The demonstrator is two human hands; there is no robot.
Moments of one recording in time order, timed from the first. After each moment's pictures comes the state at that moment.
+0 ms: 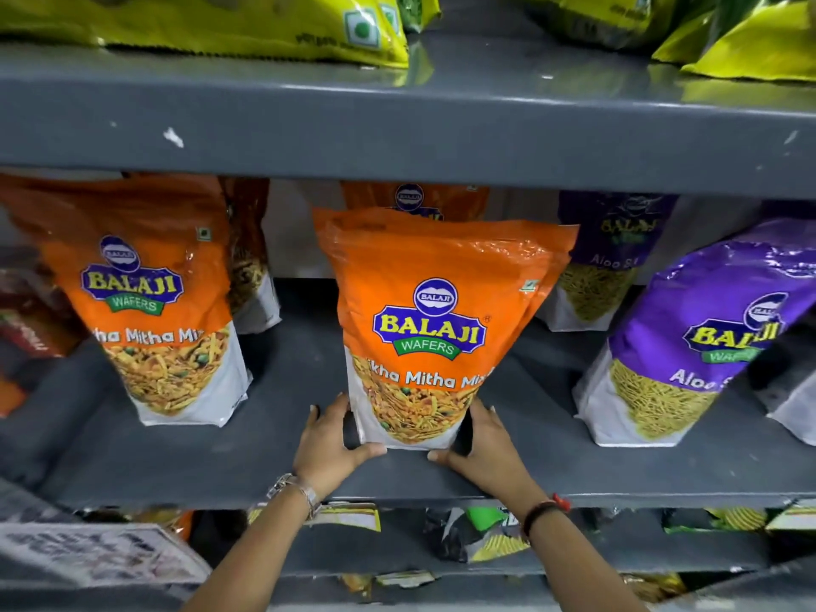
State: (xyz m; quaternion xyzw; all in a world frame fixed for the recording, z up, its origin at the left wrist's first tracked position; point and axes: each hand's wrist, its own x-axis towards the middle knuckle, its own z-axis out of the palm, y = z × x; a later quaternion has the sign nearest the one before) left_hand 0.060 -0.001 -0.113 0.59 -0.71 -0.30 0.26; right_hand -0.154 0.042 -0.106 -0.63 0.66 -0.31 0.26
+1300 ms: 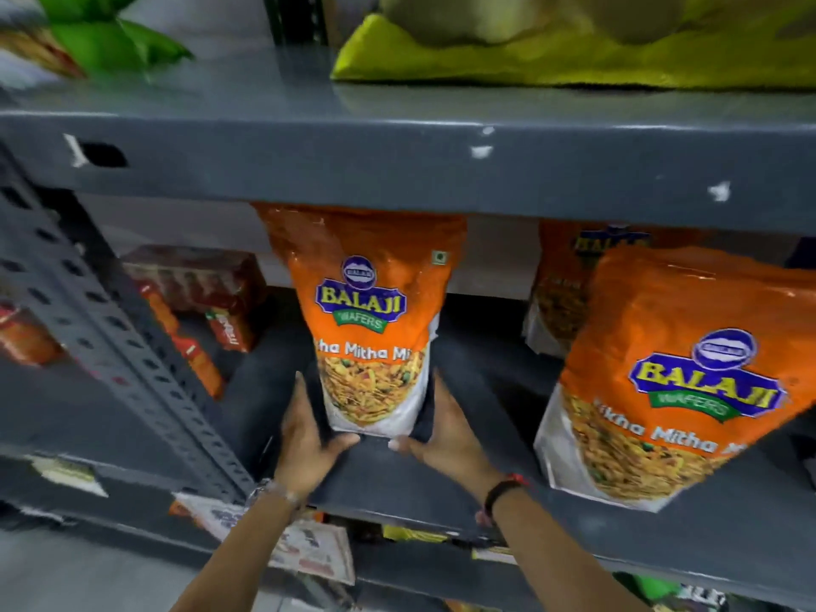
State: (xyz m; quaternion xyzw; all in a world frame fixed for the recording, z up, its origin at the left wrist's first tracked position) left_hand 0.271 -0.022 -0.083 0.63 -0.60 -0.29 0.40; right_hand 0.083 -0.042 -0.089 -0.66 0.47 -0.38 0.45
